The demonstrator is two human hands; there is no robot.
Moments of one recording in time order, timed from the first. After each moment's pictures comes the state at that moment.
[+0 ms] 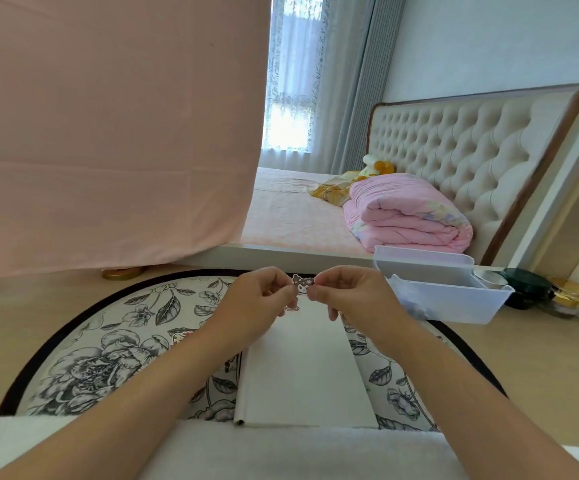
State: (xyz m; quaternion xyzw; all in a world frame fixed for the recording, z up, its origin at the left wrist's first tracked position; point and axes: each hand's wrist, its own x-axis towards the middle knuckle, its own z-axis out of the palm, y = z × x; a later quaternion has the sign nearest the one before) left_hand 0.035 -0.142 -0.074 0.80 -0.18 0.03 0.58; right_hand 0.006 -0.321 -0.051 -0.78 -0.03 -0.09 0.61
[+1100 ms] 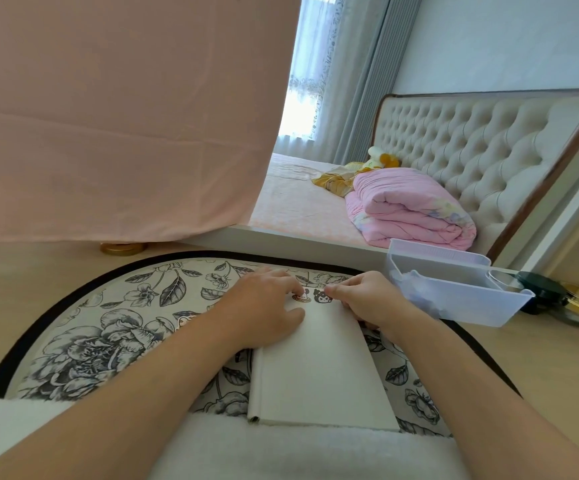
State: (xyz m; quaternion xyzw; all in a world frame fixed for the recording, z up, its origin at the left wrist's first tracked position) left_hand 0.063 -0.132 -0.104 0.92 -0.29 0.09 0.23; right_hand 0.052 -0.334 -0.080 -0.90 0.11 -0.01 0.43
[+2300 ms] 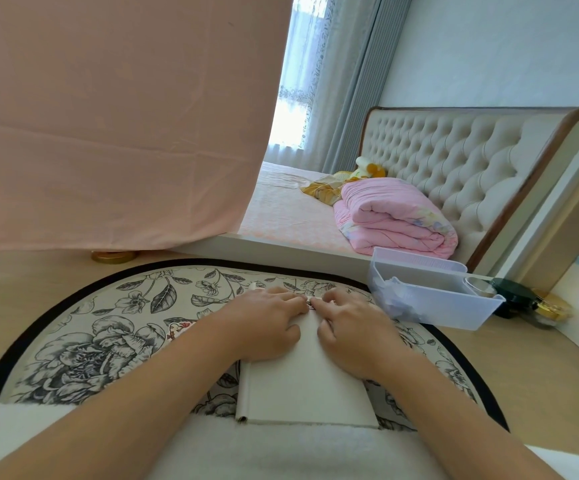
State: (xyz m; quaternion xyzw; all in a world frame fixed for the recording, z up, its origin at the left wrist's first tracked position) left_hand 0.046 -0.143 -0.087 0.92 -0.36 0.01 0.11; right_hand 0.010 -0.326 -0.089 -1.00 -0.06 -0.05 -0.03
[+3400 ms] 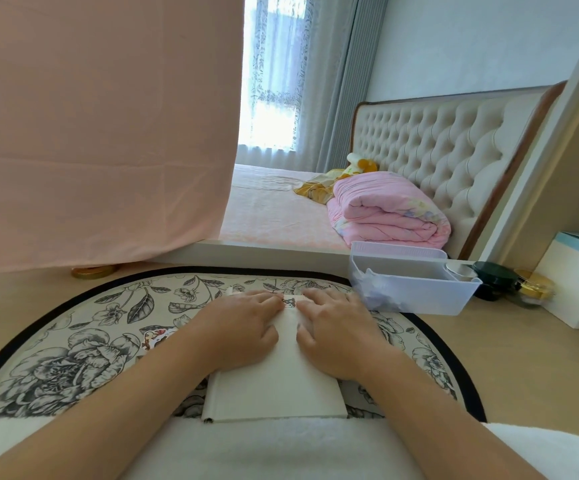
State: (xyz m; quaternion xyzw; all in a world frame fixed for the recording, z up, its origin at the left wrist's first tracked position) left_hand 0.042 -0.147 -0.096 0.93 -0.34 0.06 0.09; right_hand -0.001 -0.337 -0.089 -0.99 -0.09 -0.06 -0.05
